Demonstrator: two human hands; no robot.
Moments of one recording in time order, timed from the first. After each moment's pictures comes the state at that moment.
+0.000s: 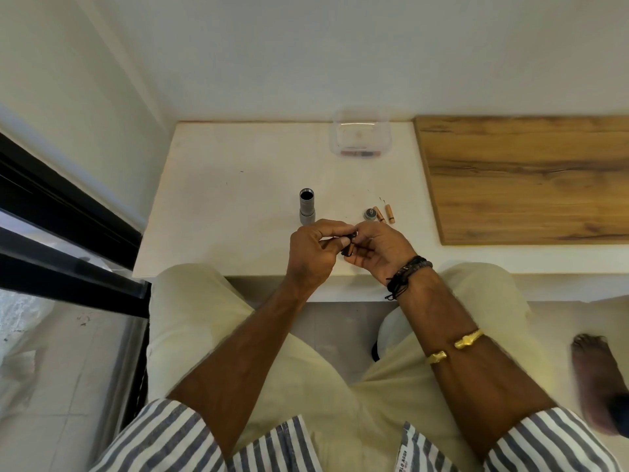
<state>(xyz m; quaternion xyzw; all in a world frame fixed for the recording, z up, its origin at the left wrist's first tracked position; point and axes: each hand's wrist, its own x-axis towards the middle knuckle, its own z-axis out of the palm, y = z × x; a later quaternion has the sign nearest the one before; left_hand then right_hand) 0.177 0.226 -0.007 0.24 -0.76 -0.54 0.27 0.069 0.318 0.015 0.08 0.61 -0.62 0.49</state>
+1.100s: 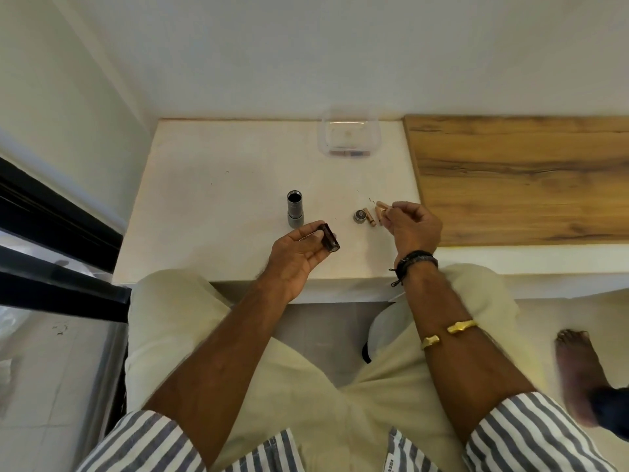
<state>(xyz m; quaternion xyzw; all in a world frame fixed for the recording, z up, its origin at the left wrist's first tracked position) 0.175 0.212 -0.021 0.37 -0.31 -0.86 0.15 0.014 0.334 -0.012 0.09 0.70 -0.69 0.15</state>
